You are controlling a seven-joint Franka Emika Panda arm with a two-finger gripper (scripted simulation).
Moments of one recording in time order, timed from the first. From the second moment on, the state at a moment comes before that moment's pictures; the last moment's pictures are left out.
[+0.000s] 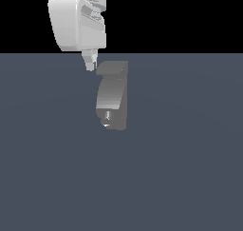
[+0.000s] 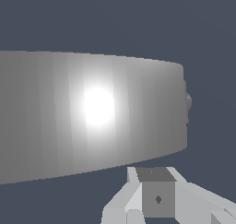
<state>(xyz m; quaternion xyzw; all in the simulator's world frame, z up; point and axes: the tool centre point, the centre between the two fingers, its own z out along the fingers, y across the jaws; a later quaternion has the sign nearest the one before) -0.079 0.075 0.261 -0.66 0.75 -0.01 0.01</state>
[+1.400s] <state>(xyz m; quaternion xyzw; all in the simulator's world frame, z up) -0.057 -0.041 0.261 -0.66 0.75 -0.01 0.01</state>
